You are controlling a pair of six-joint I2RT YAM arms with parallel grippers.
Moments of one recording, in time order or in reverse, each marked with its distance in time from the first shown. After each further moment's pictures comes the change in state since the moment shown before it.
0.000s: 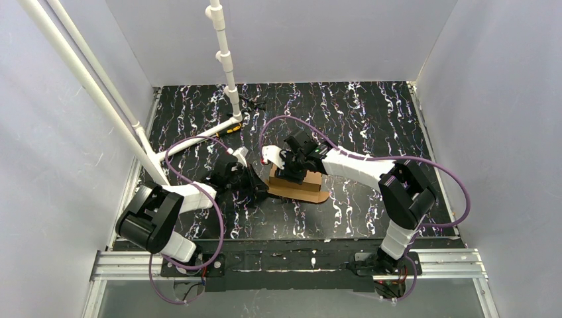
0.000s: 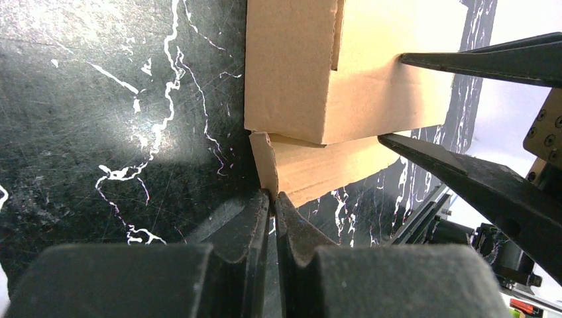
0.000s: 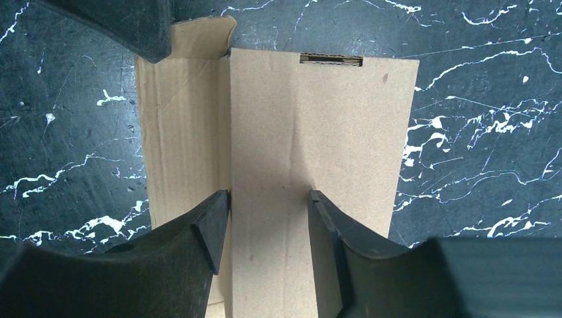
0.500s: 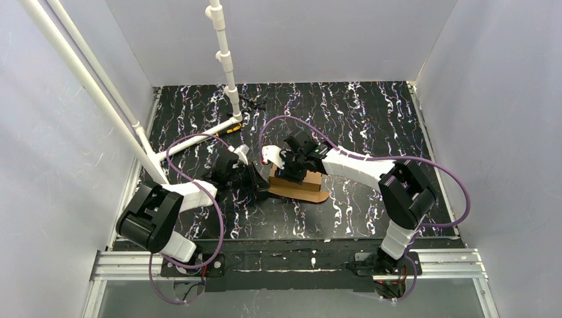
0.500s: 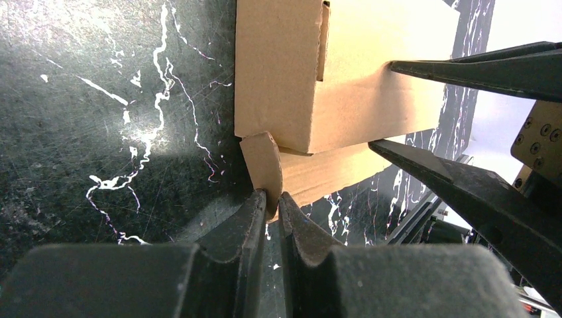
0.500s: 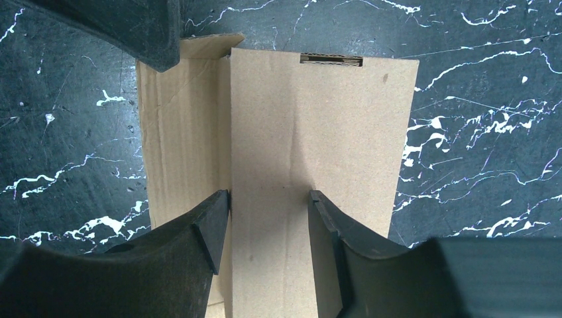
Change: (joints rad) left arm -0.002 0.005 0.037 -0.040 0.003 0.001; right arm 0.000 0.000 0.000 0.000 0.000 0.000
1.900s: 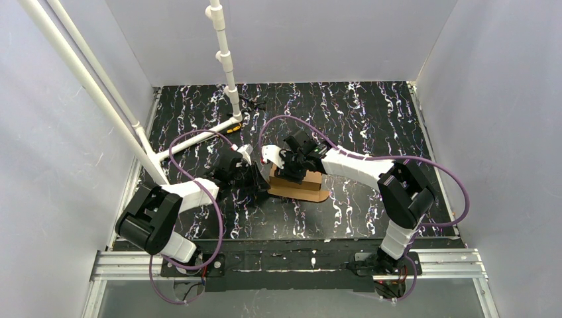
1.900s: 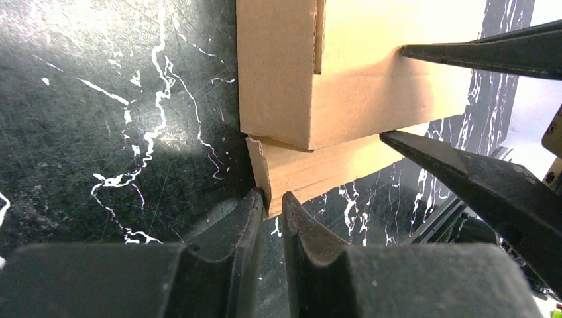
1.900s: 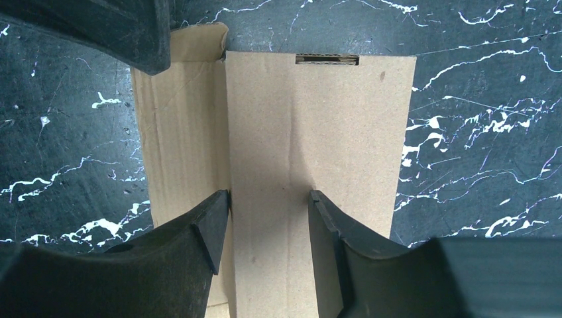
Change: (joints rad) left arm -0.033 -0.009 0.045 -0.108 -0.052 0.077; right arm 0.000 0.008 0.007 0.000 0.007 0.004
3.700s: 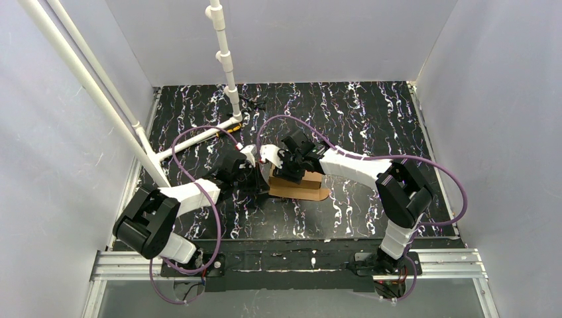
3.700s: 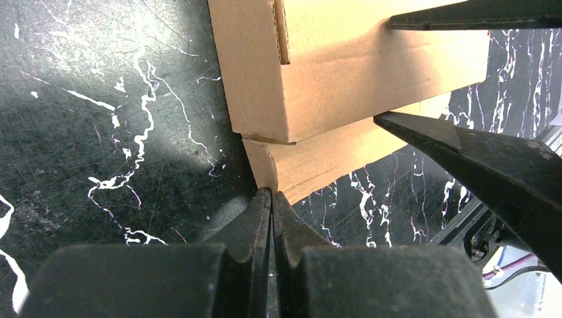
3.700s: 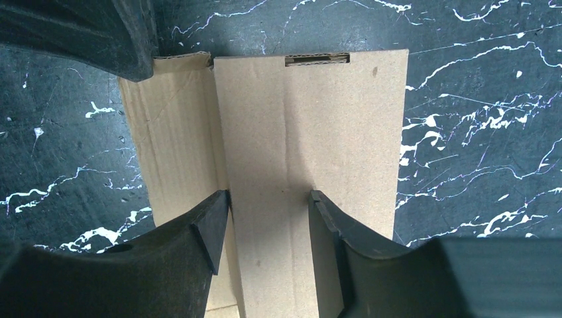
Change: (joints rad) left arm -0.050 -0.032 0.015 -0.047 -0.060 0.105; right arm 0.007 0.014 0.013 0.003 0.034 0.027
